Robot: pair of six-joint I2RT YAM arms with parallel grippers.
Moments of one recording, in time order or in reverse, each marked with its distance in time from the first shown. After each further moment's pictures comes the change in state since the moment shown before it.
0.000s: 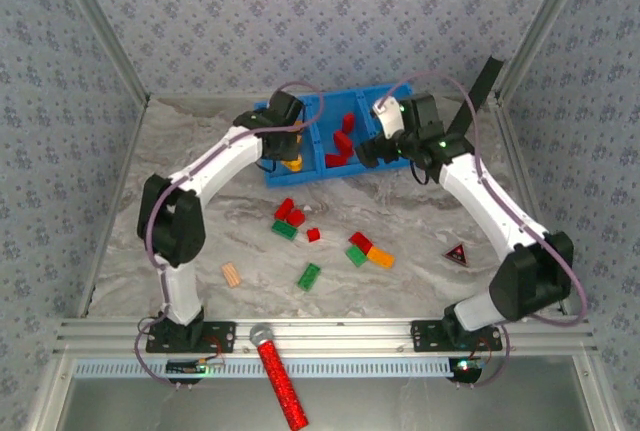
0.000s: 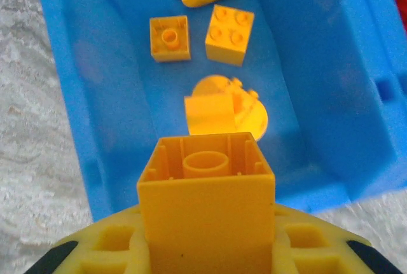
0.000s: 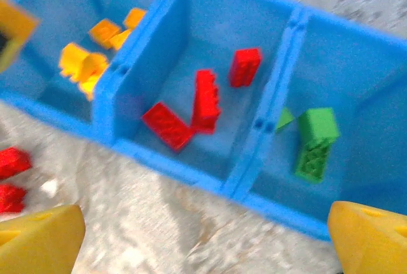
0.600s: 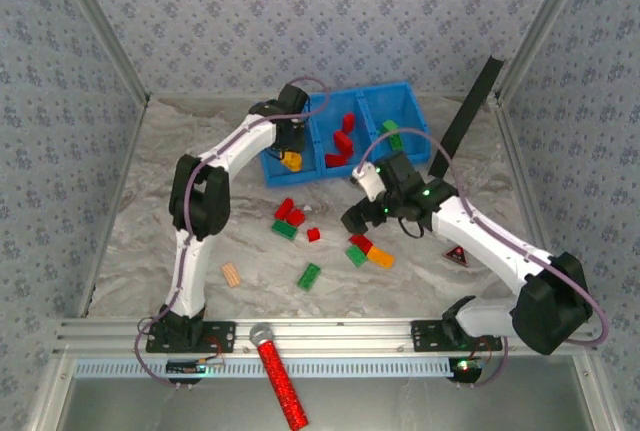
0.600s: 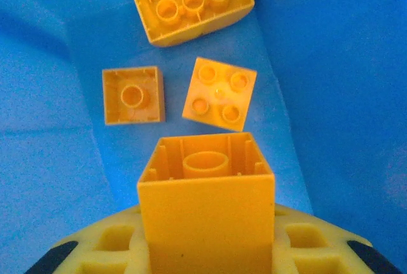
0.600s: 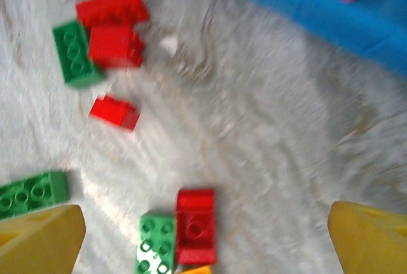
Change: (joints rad) left arm 0.053 0.286 0.252 0.004 0.067 0.028; right arm 0.237 -0.155 -0.340 -0.080 -0.026 0.114
